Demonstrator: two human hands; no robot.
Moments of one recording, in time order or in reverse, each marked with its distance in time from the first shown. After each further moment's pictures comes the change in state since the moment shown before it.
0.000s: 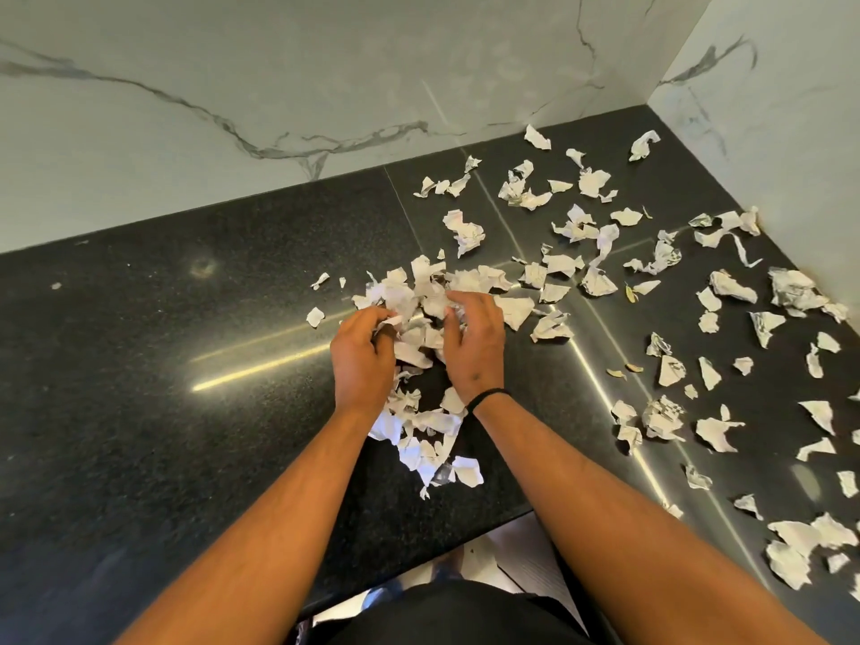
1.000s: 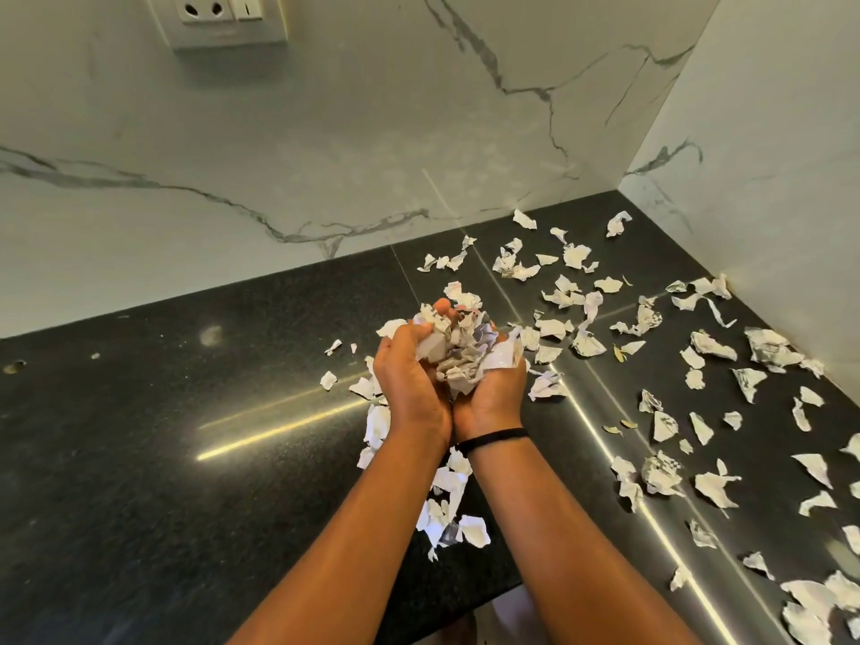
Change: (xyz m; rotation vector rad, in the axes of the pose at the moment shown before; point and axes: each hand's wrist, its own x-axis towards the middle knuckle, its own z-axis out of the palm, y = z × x) left_hand 0.019 0.137 -0.017 -1.374 0.059 -0.739; right_hand 0.026 -0.108 -0.054 1.477 0.089 0.767
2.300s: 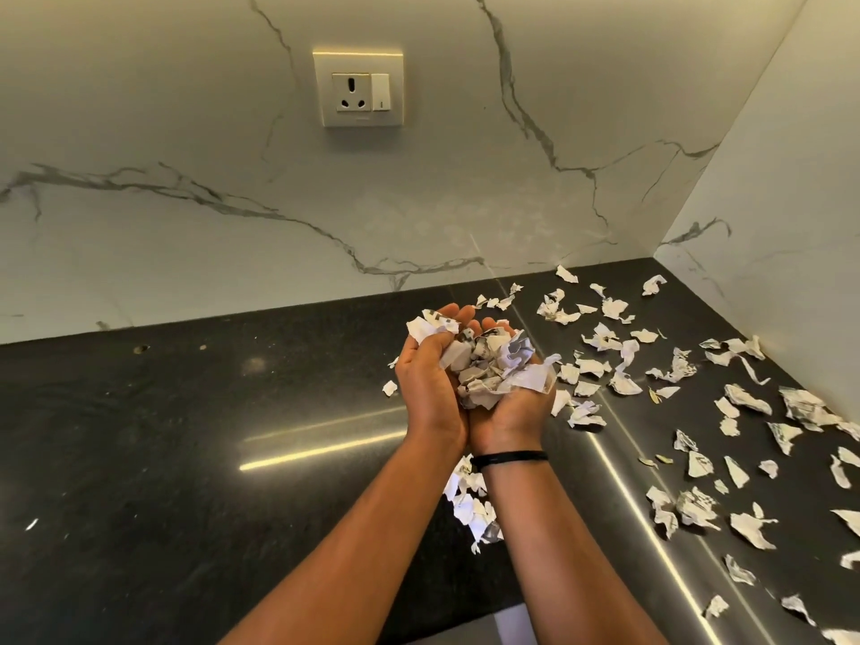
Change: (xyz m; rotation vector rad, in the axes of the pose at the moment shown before) left_hand -0.085 0.064 -0.014 -0.006 -0.085 0.202; right_hand -0.059 0.032 0.026 0.154 -0.209 -0.092
